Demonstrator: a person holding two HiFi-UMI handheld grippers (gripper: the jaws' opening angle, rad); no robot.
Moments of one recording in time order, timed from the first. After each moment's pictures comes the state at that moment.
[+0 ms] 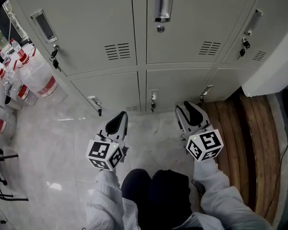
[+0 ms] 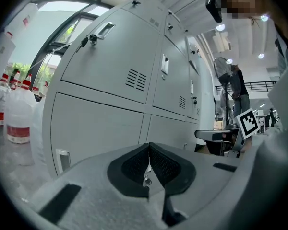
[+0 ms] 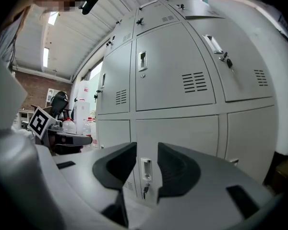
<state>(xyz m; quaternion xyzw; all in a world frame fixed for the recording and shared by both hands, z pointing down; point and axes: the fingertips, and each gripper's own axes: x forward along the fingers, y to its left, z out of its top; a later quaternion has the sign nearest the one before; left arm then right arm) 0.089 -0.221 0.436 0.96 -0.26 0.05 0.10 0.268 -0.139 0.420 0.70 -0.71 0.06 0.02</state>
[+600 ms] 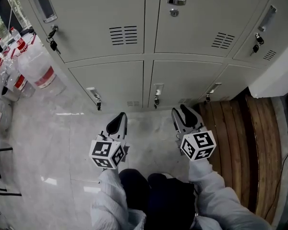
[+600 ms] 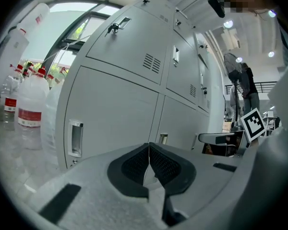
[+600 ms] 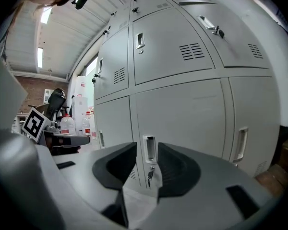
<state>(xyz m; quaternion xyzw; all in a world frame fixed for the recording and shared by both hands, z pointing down) 0.069 -0.233 0.512 0.94 -0.31 0.05 0.12 0.253 -0.157 0.503 0.70 -0.71 0.10 0.02</state>
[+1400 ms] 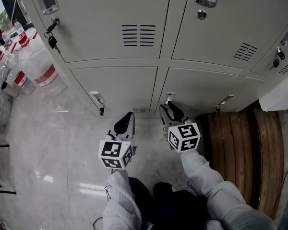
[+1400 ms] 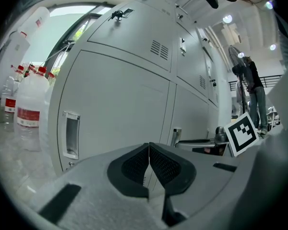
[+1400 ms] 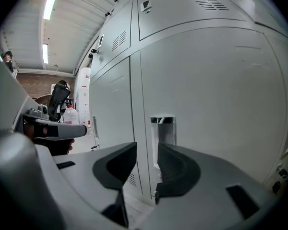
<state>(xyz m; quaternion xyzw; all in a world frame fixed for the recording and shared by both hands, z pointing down) 0.089 -0.278 0.544 0.93 -0.34 0.06 0.11 0.226 -0.267 0.569 0.67 -0.73 0.11 0.06</state>
